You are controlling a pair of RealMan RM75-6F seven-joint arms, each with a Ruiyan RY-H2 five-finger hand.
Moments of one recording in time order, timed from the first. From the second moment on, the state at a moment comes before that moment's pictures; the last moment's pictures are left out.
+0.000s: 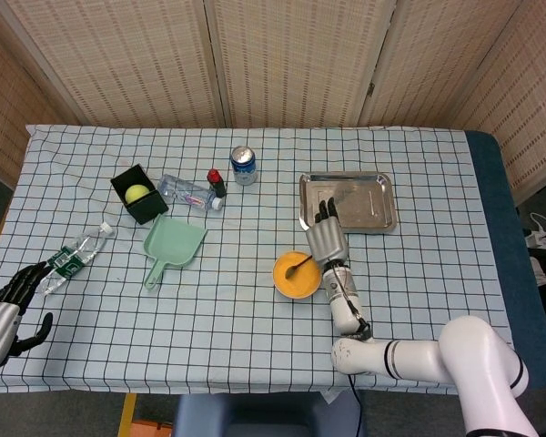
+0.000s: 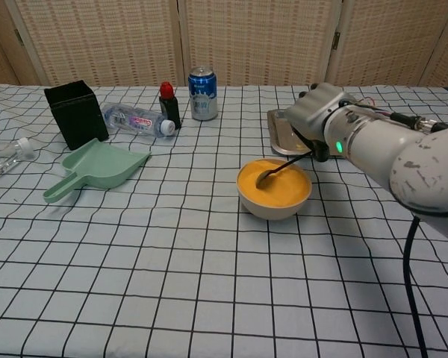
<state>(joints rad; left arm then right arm) -0.15 -1.06 0.00 -1.52 1.61 1.48 -0.31 1.10 -1.75 0.13 -1.35 -0.42 1.19 -1.28</state>
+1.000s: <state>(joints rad) -0.15 -1.06 0.01 -1.53 1.63 1.49 -0.29 1.07 -1.63 0.07 -1.57 -0.38 1.20 -1.34</state>
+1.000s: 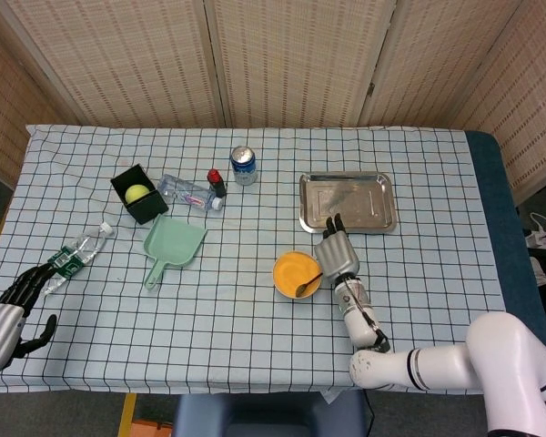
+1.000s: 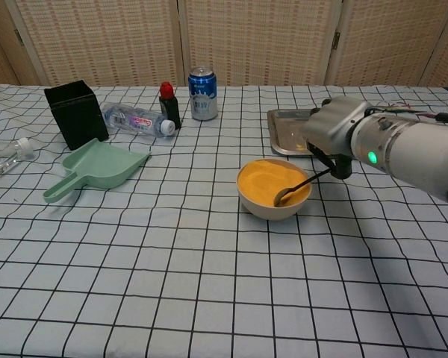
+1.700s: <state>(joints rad) -0.15 -1.05 0.01 -1.50 1.63 1.49 -0.38 1.11 -1.82 0.15 -1.33 -0.37 1.26 -1.39</state>
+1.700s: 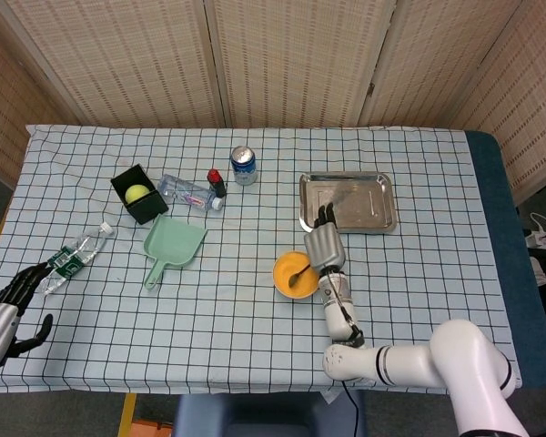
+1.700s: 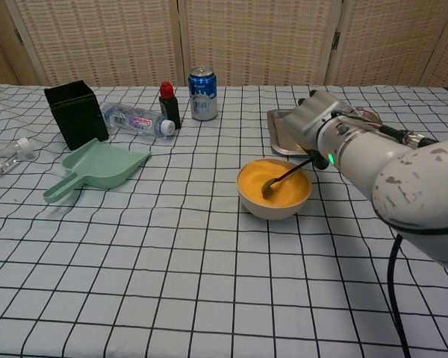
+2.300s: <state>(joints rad) -0.15 -1.05 0.01 -1.51 1.63 1.50 -0.36 1.05 -1.74 0.18 -1.44 -0.48 1.29 -1.31</state>
